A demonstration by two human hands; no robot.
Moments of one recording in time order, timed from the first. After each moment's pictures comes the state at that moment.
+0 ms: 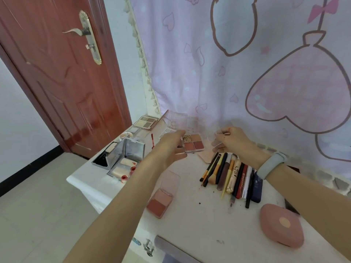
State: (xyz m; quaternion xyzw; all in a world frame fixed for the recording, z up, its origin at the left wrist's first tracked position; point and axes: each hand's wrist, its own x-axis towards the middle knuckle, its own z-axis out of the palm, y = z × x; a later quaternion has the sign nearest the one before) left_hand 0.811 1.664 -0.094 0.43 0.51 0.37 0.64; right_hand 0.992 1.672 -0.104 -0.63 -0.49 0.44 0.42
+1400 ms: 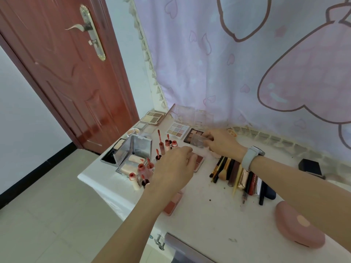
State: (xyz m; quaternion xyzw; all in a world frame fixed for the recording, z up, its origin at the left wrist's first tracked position) left_hand 0.801 1.621 -0.120 0.77 0.60 0.18 0.13; right_hand 0.965 1.708 -0.151 -0.60 -0.73 0.23 0.22
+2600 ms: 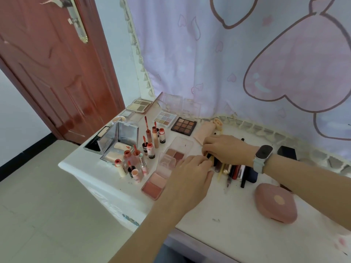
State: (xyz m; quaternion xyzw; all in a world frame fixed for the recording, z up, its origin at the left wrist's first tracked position) left_hand 0.838 1.580 -0.173 0.86 0.43 0.25 0.06; right_hand 1.017 1.670 -0.168 -0.41 -0.91 -0.04 -0.09
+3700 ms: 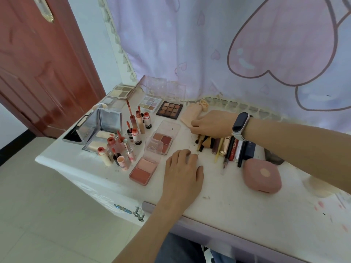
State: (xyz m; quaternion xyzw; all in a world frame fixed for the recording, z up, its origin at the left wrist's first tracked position) left_hand 0.852 1.563 -0.232 0.82 0.51 0.27 0.04; right_hand 1.010 1.672 -0.144 -0.33 -0.88 -0.18 -0.29
